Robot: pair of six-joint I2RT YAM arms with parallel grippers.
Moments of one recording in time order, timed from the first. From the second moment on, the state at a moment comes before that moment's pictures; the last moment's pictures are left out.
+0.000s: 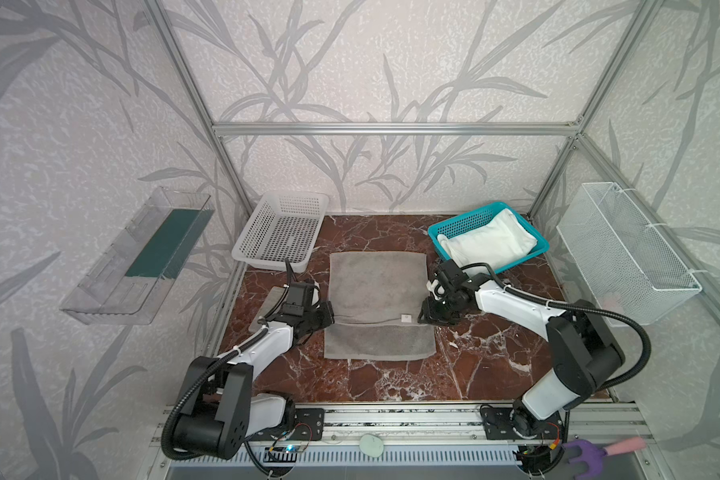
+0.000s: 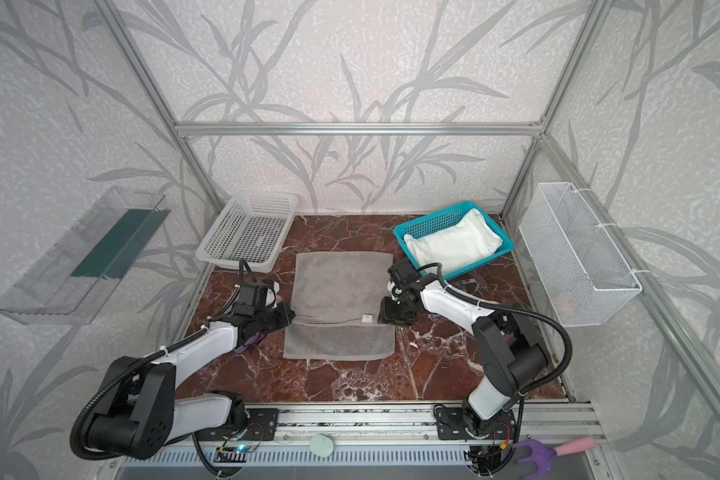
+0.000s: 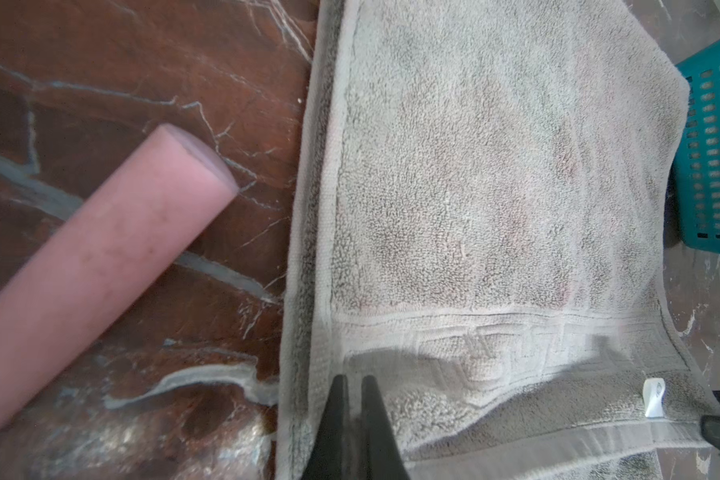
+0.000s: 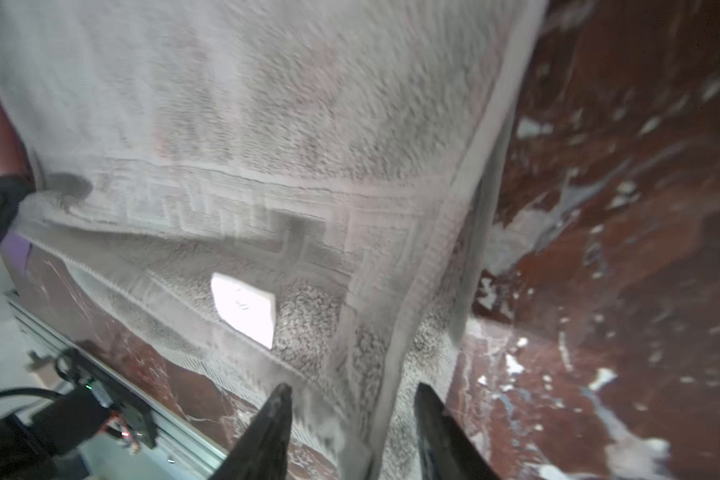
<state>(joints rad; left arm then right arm) -0.18 1.28 0.49 -0.15 0.26 -0.52 0.55 1.65 0.98 -0.60 -0.38 0.60</state>
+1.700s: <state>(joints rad) -0.23 1.42 0.78 -0.33 0.27 -0.47 0.39 1.59 1.02 -0.62 -0.39 0.44</state>
